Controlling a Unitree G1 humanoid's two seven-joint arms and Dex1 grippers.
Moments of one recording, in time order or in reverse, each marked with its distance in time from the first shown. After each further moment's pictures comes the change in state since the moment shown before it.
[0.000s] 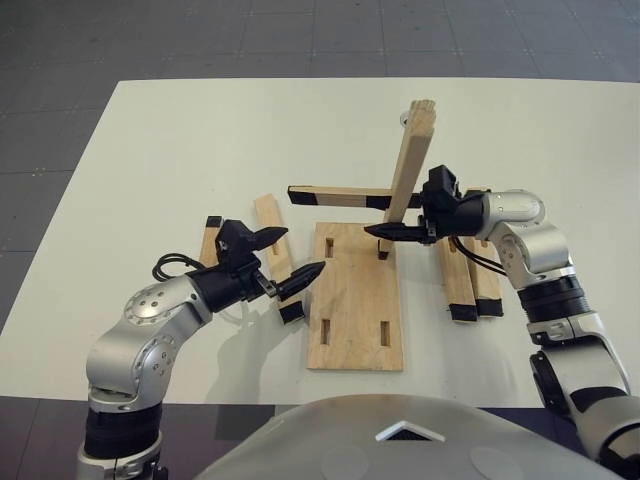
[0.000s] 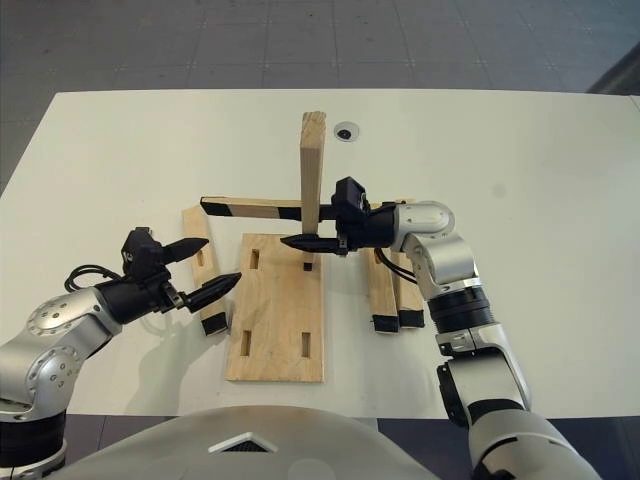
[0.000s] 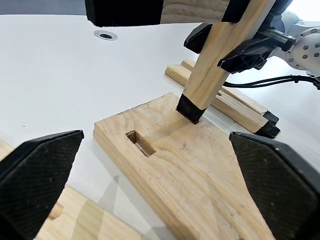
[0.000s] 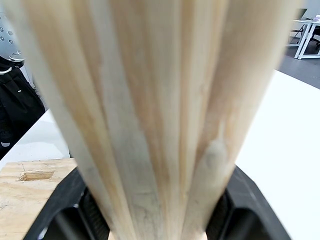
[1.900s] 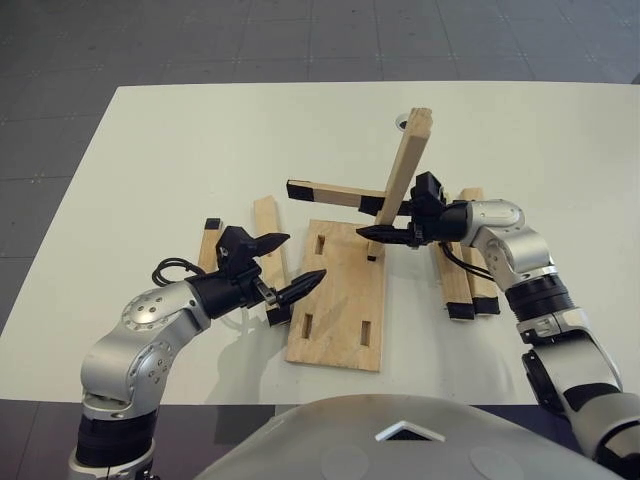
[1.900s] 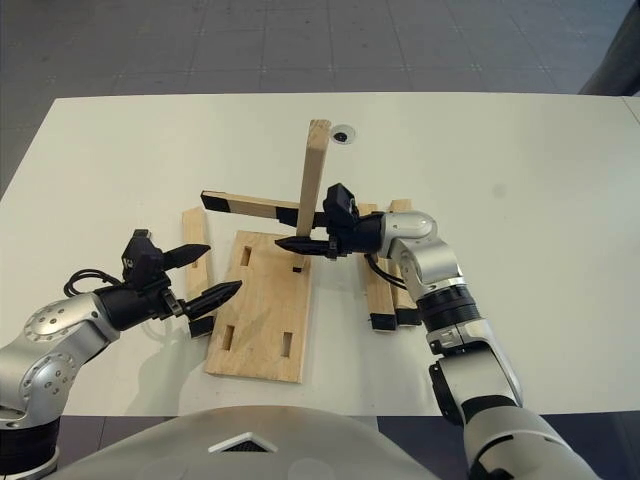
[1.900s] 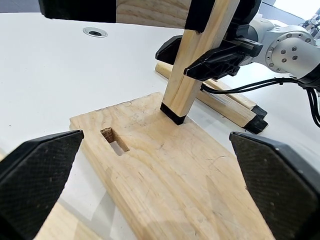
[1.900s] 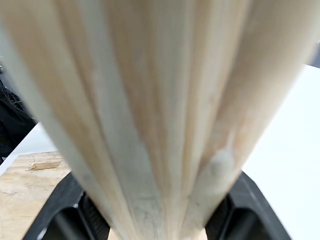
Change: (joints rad) left arm 0.030 0.034 -0.004 -0.026 -0.032 -0.002 0.002; right arm -0.008 0.029 0.086 0.153 0.031 -0.053 -0.056
